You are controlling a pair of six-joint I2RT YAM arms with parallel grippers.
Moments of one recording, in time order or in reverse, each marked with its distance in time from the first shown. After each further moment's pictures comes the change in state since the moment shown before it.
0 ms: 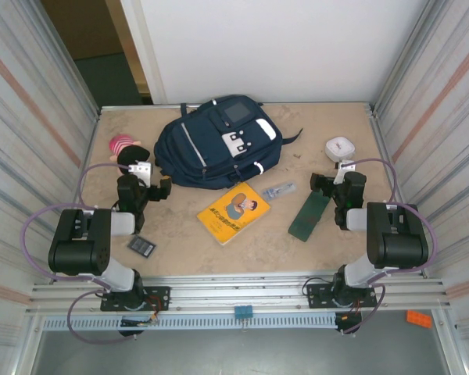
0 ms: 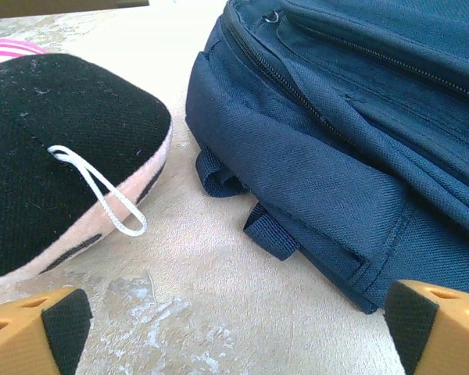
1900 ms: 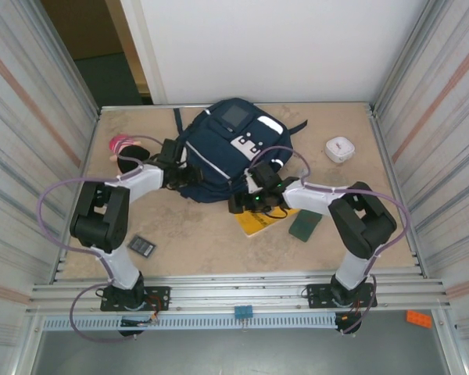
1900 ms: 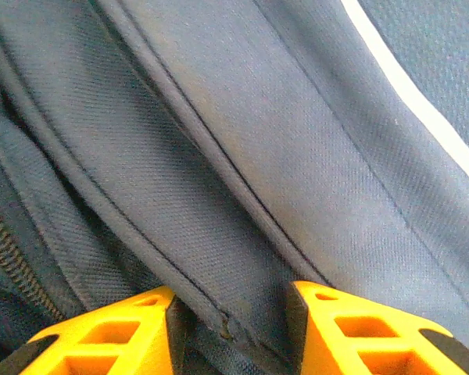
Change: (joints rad) left arm -0.320 0.220 0.642 -0.993 0.094 -0.544; right arm 0.723 0.188 0.557 -0.946 -0.219 0.422
